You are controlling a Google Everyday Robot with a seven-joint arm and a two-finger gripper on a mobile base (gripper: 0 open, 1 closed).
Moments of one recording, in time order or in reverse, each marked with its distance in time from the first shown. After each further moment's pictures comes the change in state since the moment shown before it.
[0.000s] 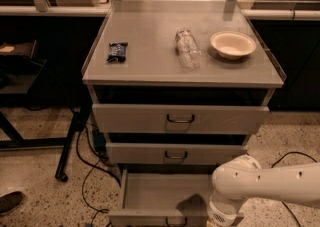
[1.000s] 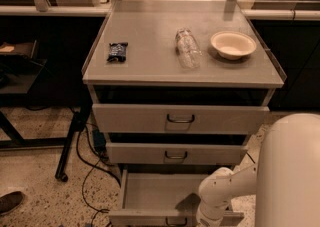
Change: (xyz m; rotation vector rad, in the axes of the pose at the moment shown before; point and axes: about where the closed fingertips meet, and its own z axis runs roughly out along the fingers) arm -0.016 -0.027 0.124 -0.051 0.053 0.087
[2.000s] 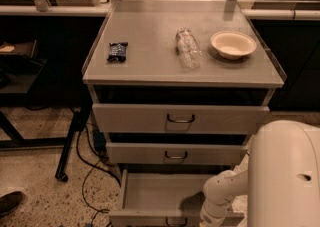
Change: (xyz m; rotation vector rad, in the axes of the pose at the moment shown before) arm 0.001 -0.039 0.045 -0.027 -0.013 0.090
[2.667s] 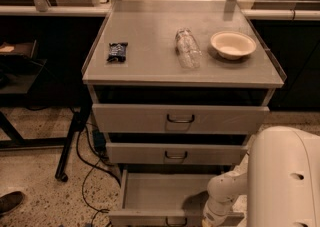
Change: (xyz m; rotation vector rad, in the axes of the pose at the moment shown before) arm -0.001 -0.030 0.020 -0.003 -0.025 0.061
